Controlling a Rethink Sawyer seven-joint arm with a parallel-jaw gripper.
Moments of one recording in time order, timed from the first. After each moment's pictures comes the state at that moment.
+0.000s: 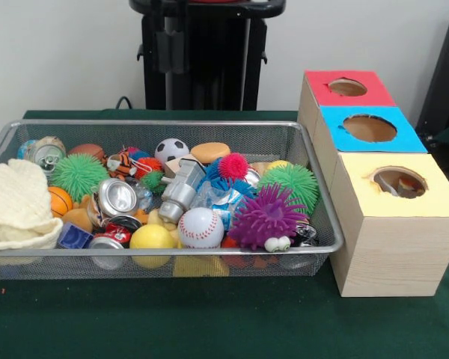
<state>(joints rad) -0.41 -0.77 0.17 1.26 -0.12 0.99 1.46</state>
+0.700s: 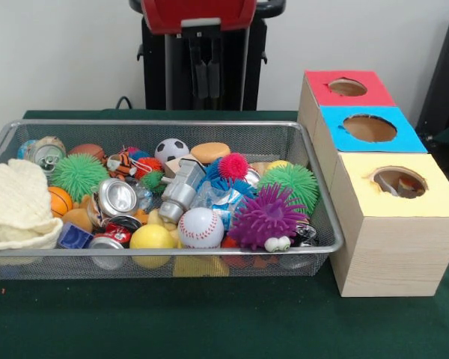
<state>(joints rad) -0.45 -0.78 0.24 1.42 -0.12 0.92 1.46</state>
